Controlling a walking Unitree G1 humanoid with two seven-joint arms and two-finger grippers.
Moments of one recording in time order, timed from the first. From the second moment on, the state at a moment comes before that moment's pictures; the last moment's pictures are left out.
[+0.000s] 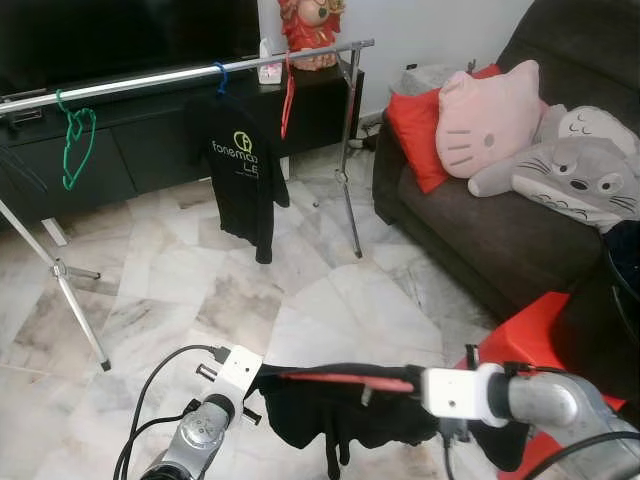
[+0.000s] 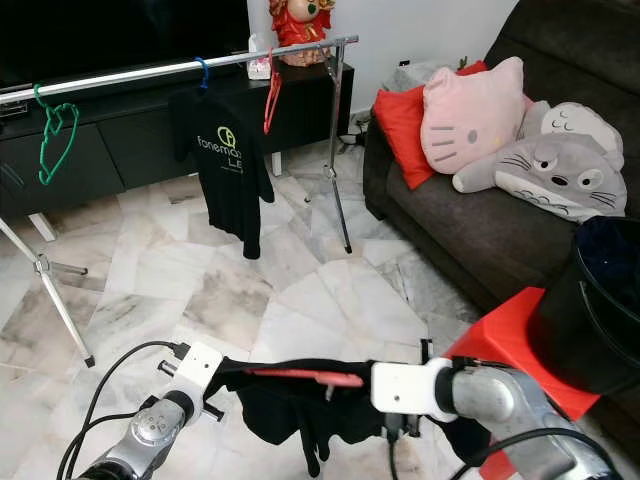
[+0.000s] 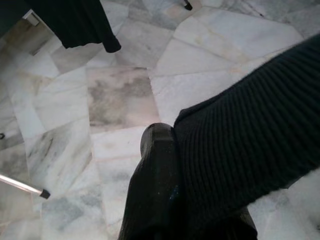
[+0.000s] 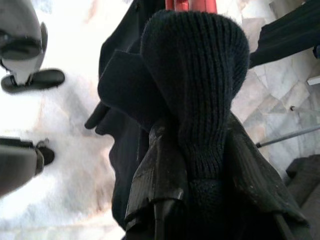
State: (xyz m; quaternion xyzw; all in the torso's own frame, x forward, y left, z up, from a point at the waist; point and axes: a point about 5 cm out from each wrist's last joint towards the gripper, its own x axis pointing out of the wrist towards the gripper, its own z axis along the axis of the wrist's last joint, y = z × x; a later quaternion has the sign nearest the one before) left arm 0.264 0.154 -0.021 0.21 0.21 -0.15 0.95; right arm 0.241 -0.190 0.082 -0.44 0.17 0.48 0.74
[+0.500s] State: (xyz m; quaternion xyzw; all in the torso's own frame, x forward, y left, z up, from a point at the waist) left arm 0.278 0.146 -0.007 0.21 0.18 -0.18 0.95; right arm 0.240 -0.196 0.063 -0.51 0.23 0.46 0.69
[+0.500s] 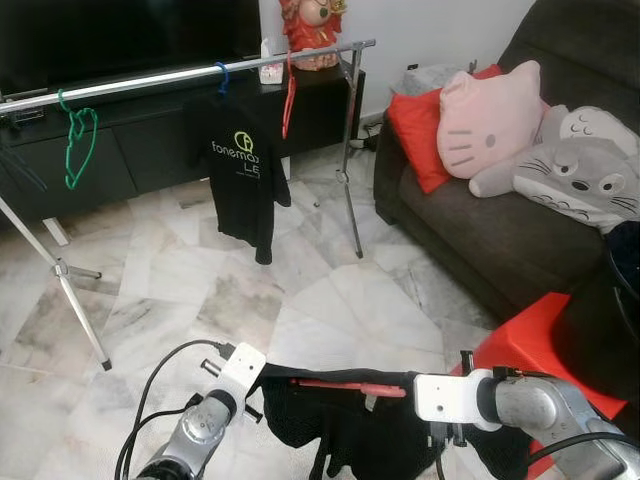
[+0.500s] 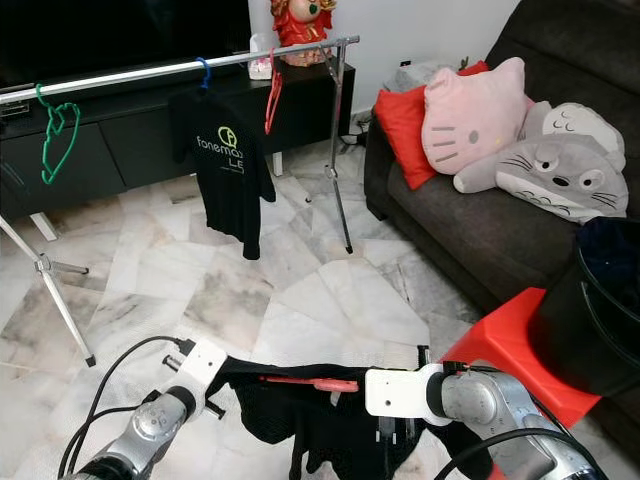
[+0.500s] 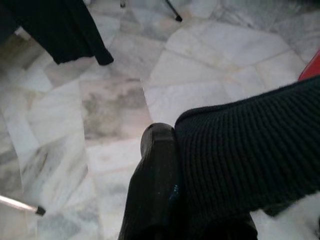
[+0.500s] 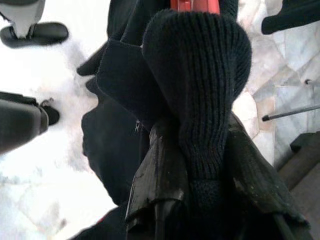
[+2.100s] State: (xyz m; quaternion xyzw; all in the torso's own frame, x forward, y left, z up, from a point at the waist) left arm 0.273 0.096 0.069 0.07 0.17 -0.50 0.85; right arm 0.316 -0.169 0.061 -0.27 0.19 0.25 0.91
